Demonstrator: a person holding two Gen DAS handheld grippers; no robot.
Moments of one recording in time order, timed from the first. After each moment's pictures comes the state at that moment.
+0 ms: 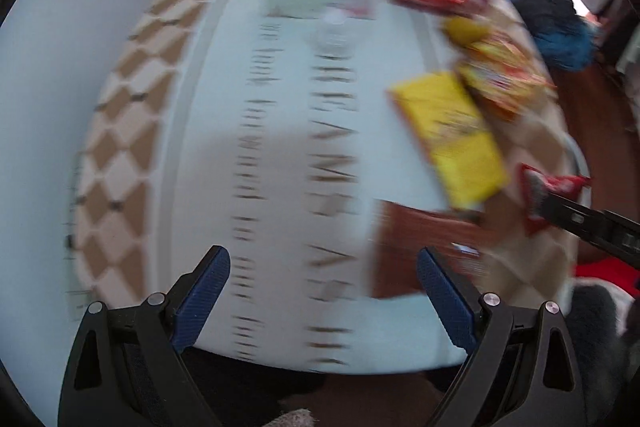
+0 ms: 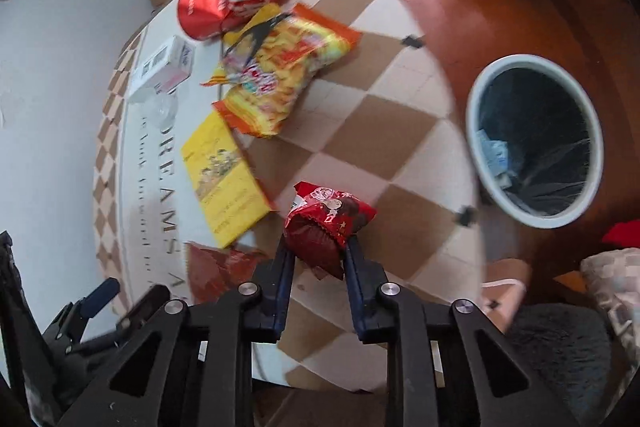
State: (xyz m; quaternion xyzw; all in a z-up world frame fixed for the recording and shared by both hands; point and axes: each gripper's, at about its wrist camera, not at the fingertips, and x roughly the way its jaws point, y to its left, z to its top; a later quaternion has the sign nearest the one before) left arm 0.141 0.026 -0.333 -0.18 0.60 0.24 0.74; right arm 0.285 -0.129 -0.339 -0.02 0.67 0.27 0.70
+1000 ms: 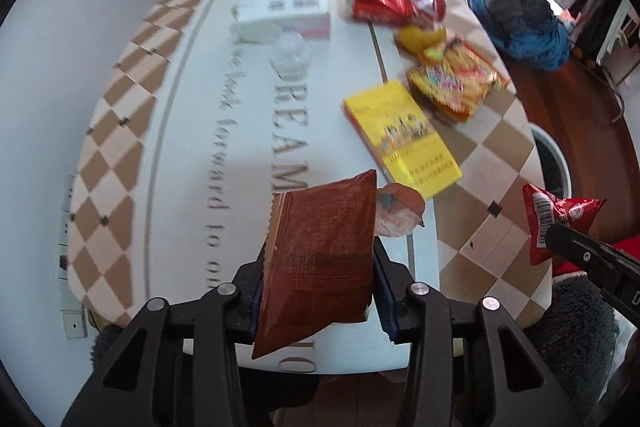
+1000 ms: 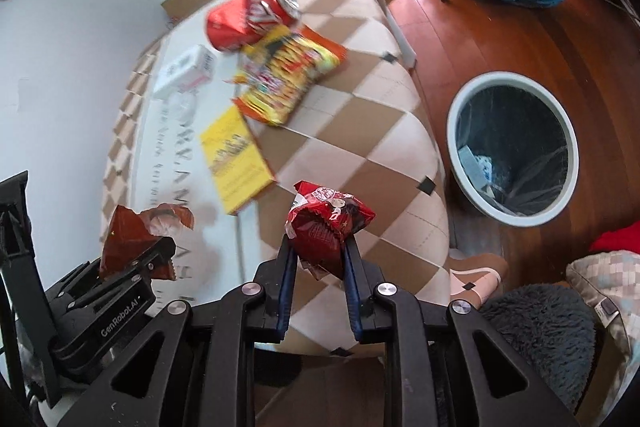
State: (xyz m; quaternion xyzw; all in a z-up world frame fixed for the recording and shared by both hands) left arm 0.126 0.005 -0.296 -0.15 0.57 0.24 0.77; right arm 0.254 -0.163 -0.297 -0.02 0.62 0.30 0.72
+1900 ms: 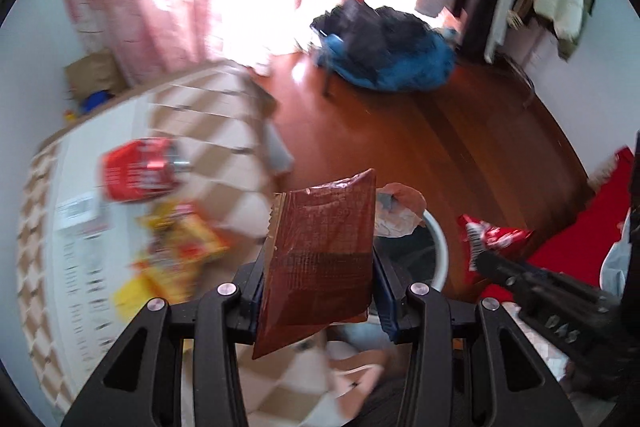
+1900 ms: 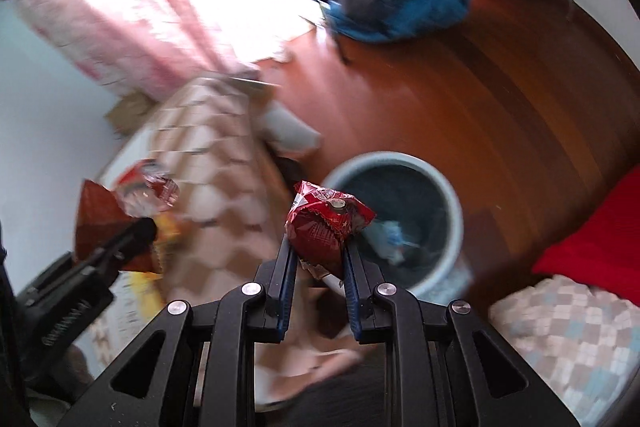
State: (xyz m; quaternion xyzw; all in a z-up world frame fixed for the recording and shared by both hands) left arm 0.353 -0.154 -0.241 -0.10 0.51 0.07 0.85; right arm 0.410 -0.335 -0.270 0.07 0.58 0.18 0.79
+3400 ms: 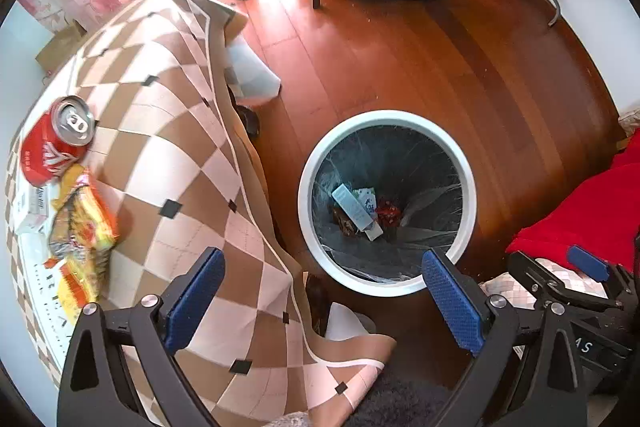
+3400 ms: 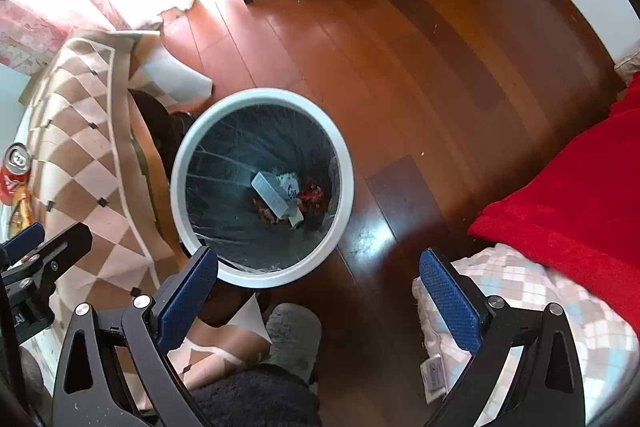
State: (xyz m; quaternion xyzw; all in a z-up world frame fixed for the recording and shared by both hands) left arm 0.407 -0.200 -0.336 -0.05 0.63 0.08 0.77; right arm 0.441 -0.403 -0.364 0.00 0.65 0.07 0.75
